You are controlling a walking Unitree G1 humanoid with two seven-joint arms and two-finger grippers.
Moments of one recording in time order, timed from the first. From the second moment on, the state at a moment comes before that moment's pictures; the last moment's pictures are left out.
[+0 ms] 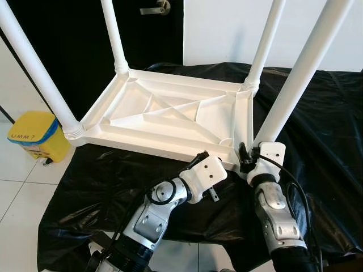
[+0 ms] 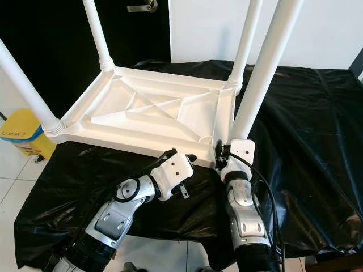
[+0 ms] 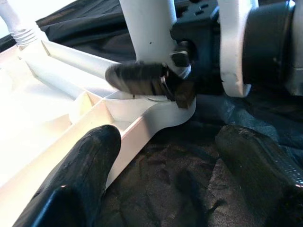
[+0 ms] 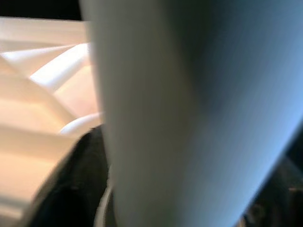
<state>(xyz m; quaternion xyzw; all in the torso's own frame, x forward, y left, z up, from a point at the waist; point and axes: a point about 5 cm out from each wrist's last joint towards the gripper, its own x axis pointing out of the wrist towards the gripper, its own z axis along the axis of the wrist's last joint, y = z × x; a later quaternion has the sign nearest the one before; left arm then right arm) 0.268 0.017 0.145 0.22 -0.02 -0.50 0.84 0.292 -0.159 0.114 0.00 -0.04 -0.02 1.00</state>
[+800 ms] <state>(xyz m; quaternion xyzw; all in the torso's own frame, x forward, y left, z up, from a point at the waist) 0.262 0.024 0.142 0.13 0.00 -0.53 0.84 0.303 -0.192 0.133 -0.08 -0.05 0.25 0.96</state>
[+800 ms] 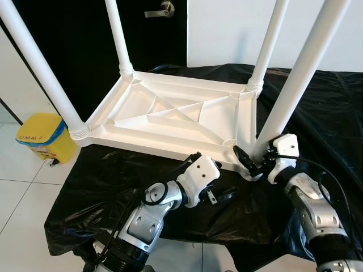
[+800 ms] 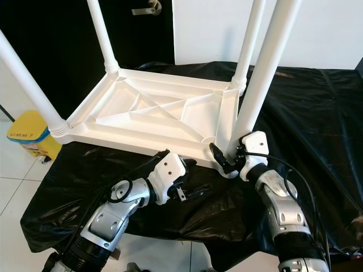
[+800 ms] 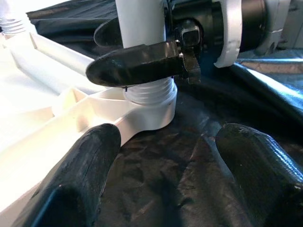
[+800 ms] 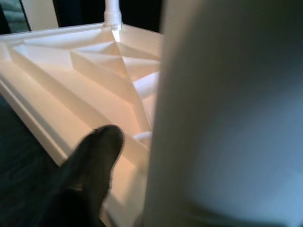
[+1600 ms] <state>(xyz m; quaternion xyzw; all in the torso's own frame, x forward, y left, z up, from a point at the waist) 0.259 0.026 0.141 0.14 0.00 -0.53 0.84 0.299 -0.186 0.116 -0.04 -0.02 0.08 1.00</state>
